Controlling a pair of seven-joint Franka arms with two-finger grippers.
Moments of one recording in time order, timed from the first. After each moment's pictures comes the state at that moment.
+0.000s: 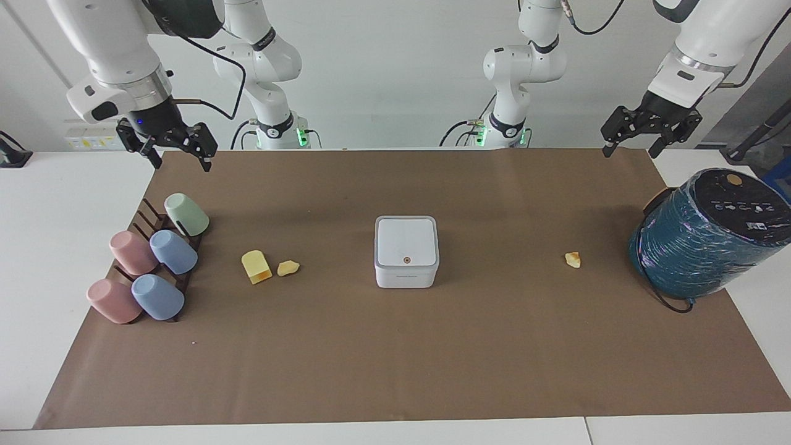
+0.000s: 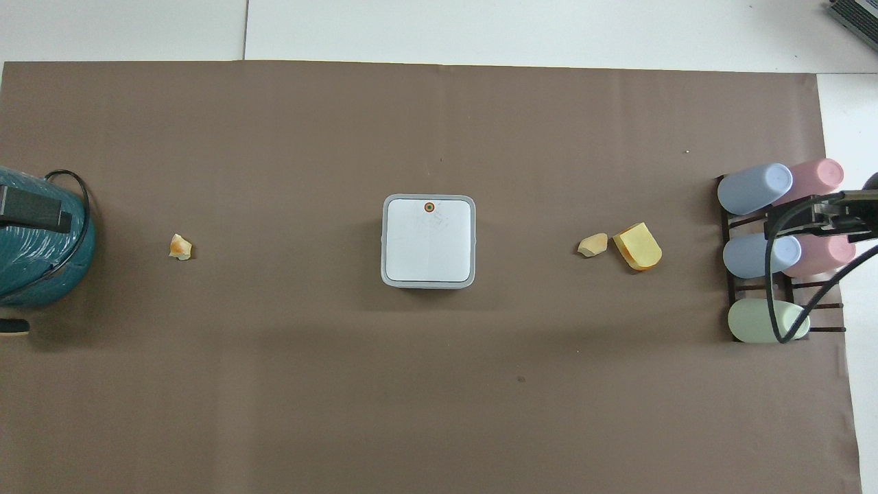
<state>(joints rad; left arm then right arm) -0.04 -0.02 0.03 -1.51 -0.02 1.51 0.08 0.02 -0.03 -0.03 -1.61 -0.05 1.56 0.06</state>
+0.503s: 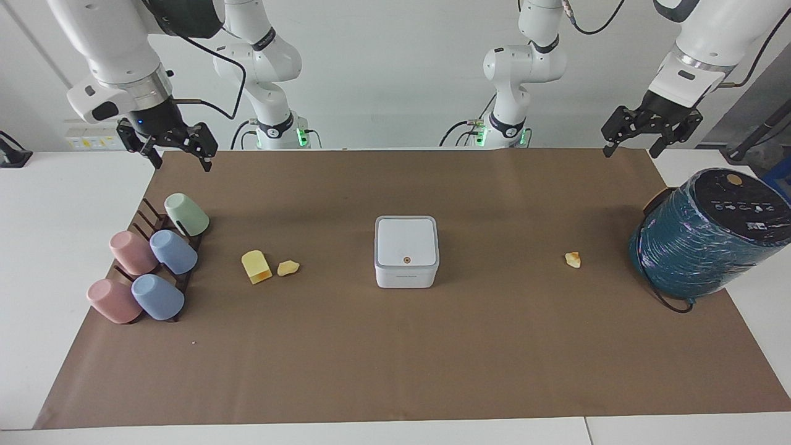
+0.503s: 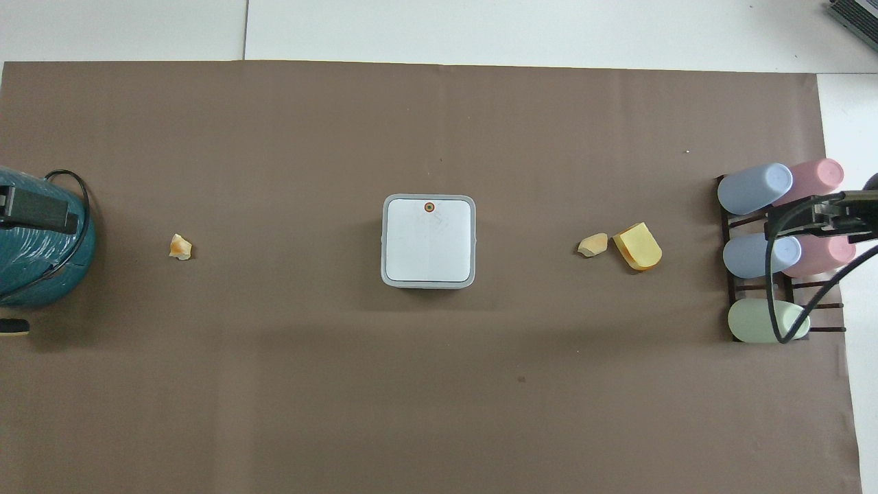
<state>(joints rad) -0.05 -0.02 0.03 -1.52 -0.02 1.50 0.08 0.02 -0.03 -0.03 -1.61 -0.05 1.56 0.06</state>
